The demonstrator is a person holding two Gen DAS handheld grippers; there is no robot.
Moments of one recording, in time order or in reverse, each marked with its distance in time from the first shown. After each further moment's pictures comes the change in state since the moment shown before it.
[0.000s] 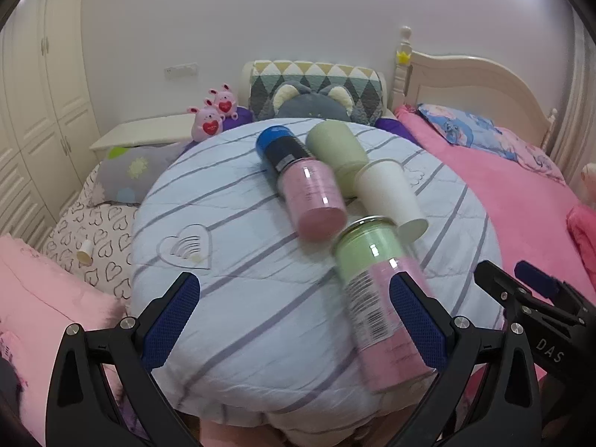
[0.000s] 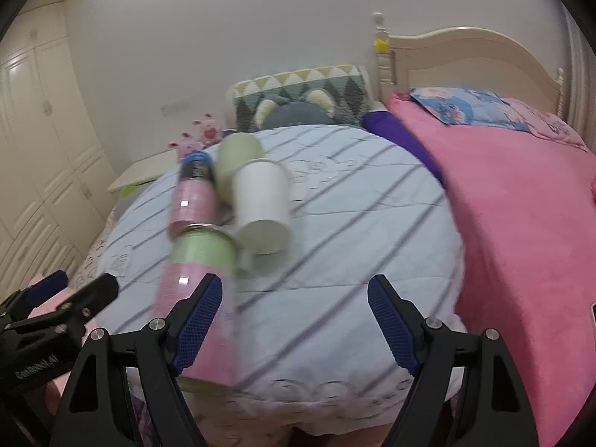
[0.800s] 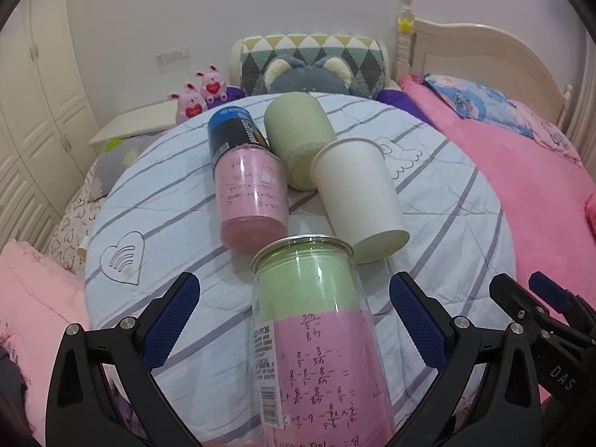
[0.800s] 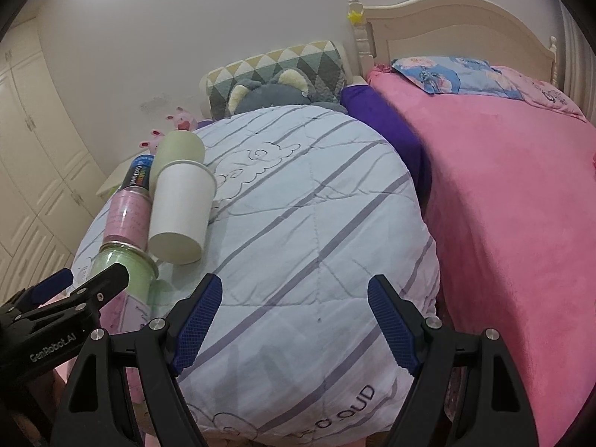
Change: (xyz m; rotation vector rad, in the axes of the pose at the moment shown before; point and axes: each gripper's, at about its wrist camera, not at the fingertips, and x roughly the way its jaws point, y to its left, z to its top) left arm 0.061 -0.068 0.019 0.037 0.108 0.066; right arm 0.035 -0.068 0.016 0.064 0.086 0.019
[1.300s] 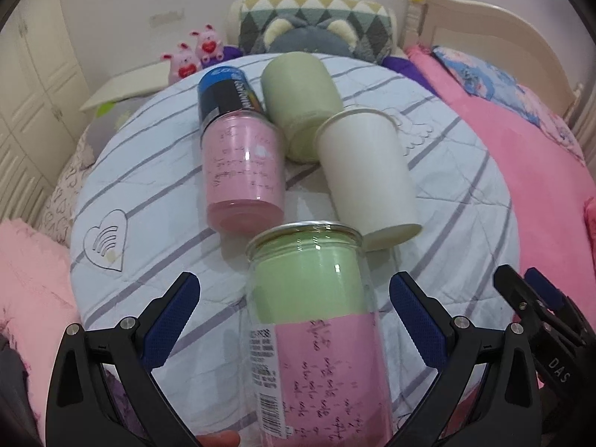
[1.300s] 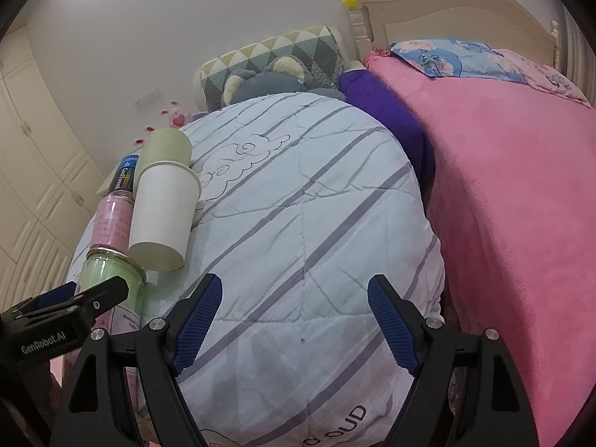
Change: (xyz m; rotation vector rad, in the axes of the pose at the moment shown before) left arm 0.026 0.000 0.014 -0.035 0.183 -0.007; right arm 0.020 -0.013 0.012 0.032 0.054 0.019
